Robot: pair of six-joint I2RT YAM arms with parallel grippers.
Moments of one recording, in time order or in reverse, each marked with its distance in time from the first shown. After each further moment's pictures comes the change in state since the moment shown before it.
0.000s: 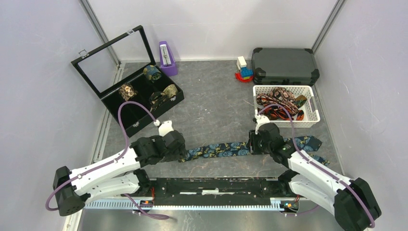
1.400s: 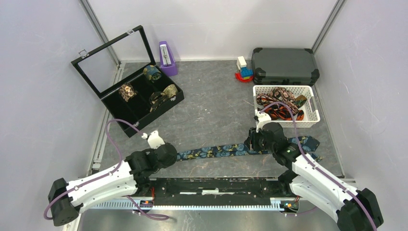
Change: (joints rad) left arm 0.000 -0.216 -0.344 0.184 -0.132 -0.256; right arm 0.000 -0.107 0.027 -0.002 -0.064 -0.014
